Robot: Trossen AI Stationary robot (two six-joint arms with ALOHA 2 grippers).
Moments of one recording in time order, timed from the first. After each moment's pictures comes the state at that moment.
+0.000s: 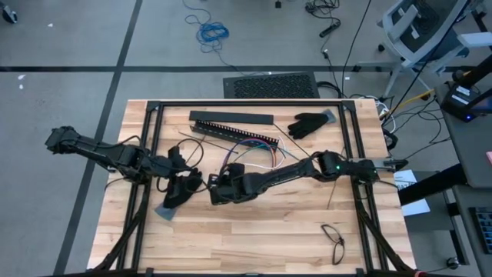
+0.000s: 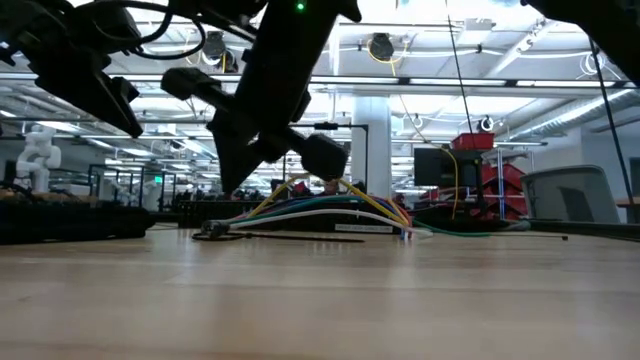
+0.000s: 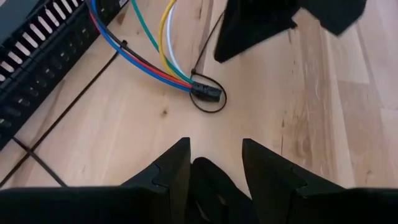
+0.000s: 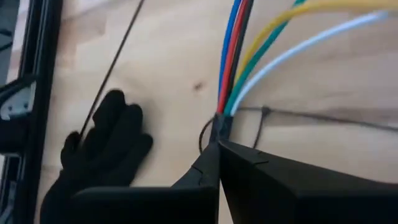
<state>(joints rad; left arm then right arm) -0.25 0.65 0.48 -0.61 -0.21 -0.27 0.20 2.42 2.07 -0.78 0.56 1.80</state>
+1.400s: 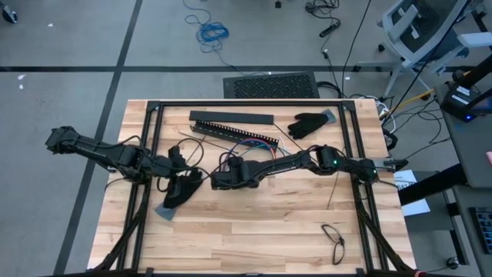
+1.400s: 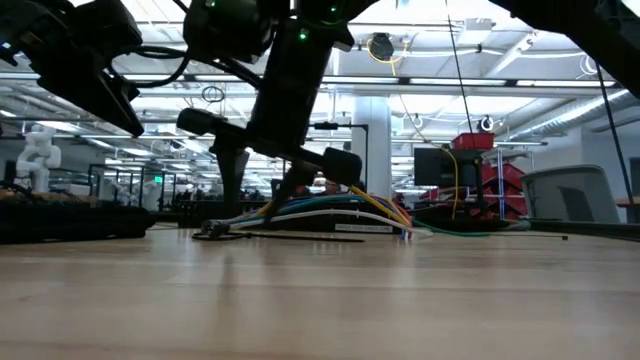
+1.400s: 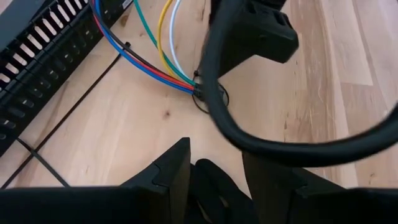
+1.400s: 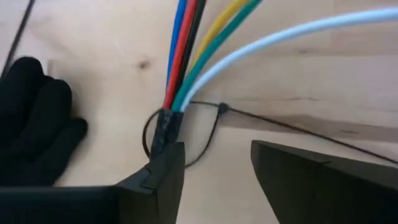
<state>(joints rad) -0.25 0.65 0.48 -0.61 -0.22 -0.26 0.11 2.42 2.06 -0.87 0.28 1.65</state>
